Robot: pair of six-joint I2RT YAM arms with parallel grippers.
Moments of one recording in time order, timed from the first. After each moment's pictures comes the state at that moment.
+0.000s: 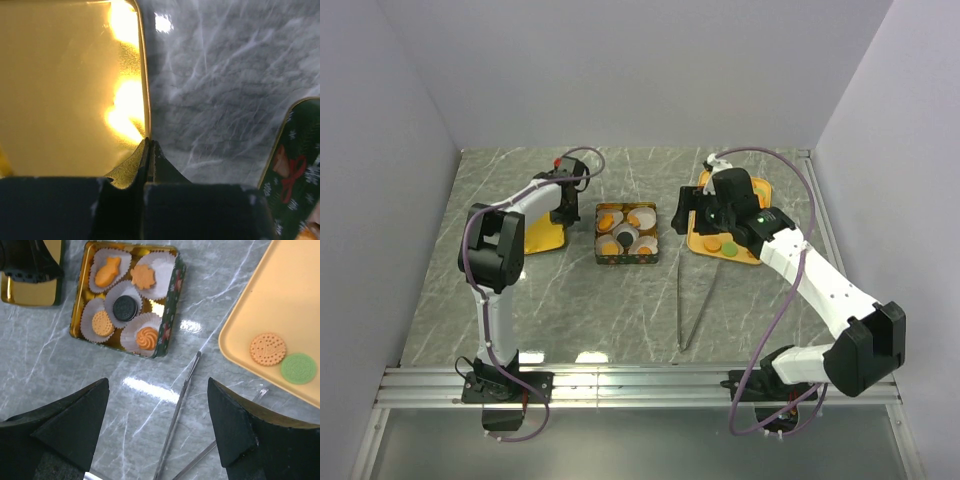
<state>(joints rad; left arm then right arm) -0.29 2.07 1.52 -0.60 -0.29 -0.33 0.47 1.31 1.15 -0.50 -0.04 0.38</state>
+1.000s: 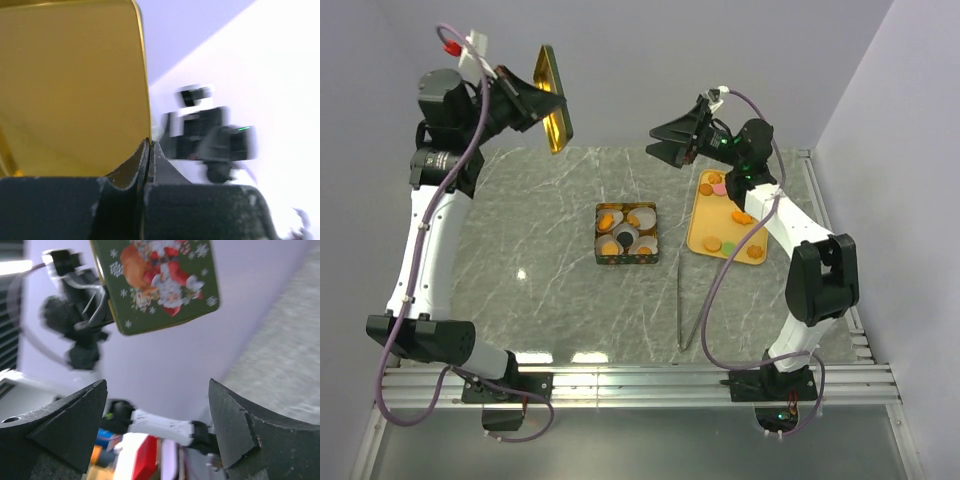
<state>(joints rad) -0.13 1.47 1.85 -0.41 0.50 -0.74 0.27 1.73 1.41 0.64 -0.96 1.46</state>
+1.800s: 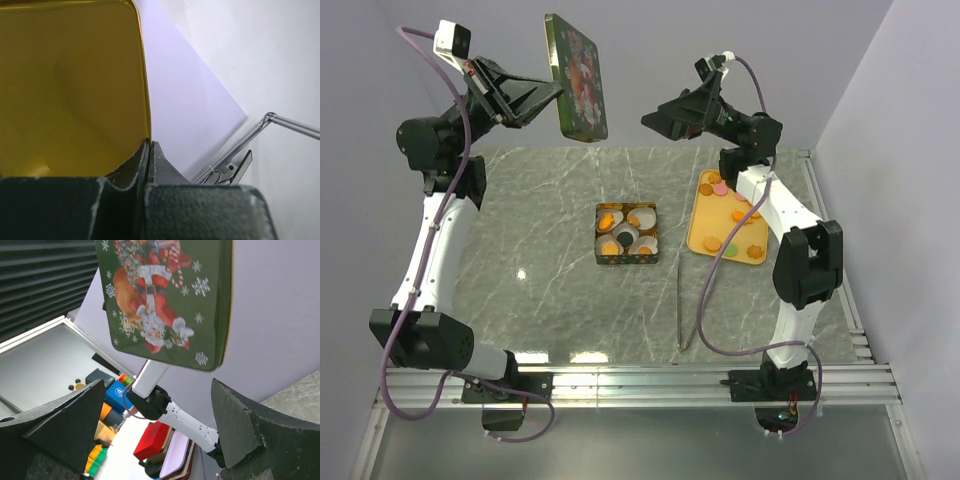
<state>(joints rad) -0.06 1.43 1.60 0.78 0.91 -1.71 0.28 1.89 1.66 1.18 -1.01 1.87</state>
